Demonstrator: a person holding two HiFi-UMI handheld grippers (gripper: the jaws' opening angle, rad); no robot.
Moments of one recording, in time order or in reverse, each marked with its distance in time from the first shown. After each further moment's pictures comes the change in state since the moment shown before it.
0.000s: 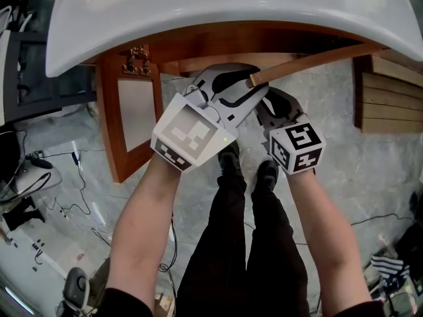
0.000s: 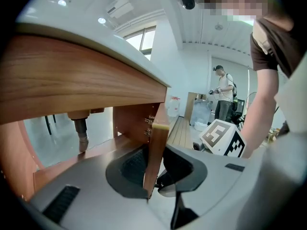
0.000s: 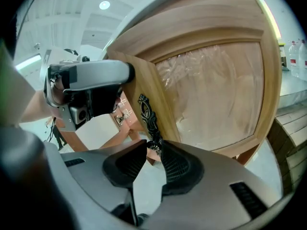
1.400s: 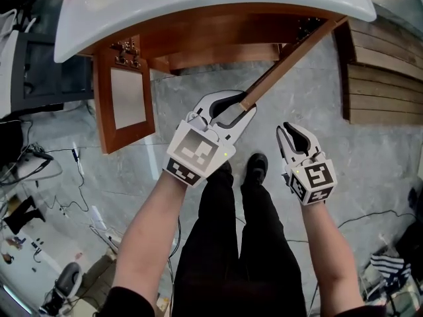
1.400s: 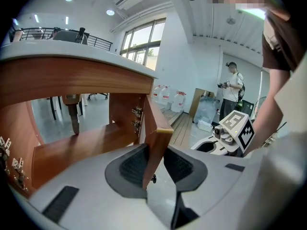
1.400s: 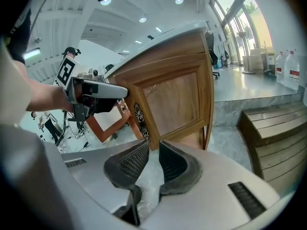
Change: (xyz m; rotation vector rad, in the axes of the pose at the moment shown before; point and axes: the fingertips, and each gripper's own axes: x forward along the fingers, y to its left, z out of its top) left arm 0.012 -0.110 -0.001 -0.110 0.093 0.074; right arm -0.185 -0.034 -0.071 -0.004 0.042 -0.082
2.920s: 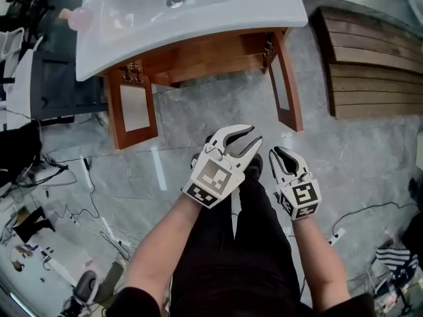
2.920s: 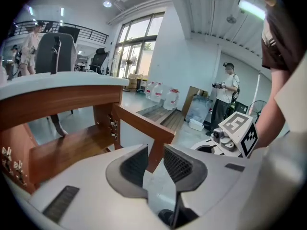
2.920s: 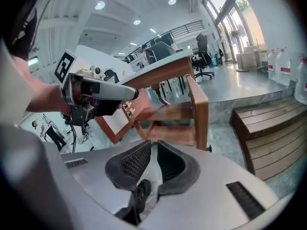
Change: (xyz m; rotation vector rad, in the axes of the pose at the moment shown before) left arm -0.008 -0.124 0.055 -0.018 0.075 -0.071; right arm -0.118 0.018 0.005 0.072 0.002 -0.006
